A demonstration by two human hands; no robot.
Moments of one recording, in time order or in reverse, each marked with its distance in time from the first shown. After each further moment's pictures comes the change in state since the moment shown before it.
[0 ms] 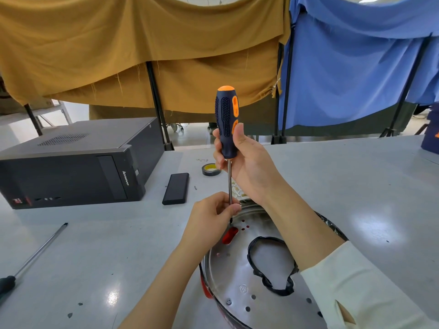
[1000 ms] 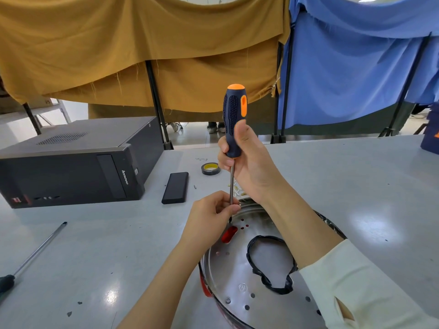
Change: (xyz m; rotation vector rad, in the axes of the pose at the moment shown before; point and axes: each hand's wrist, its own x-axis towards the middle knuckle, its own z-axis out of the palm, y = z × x) left_hand 0.001 -0.001 0.000 -0.024 0.006 -0.005; right_hand 0.001 0.000 0.000 0.041 -0.009 -0.058
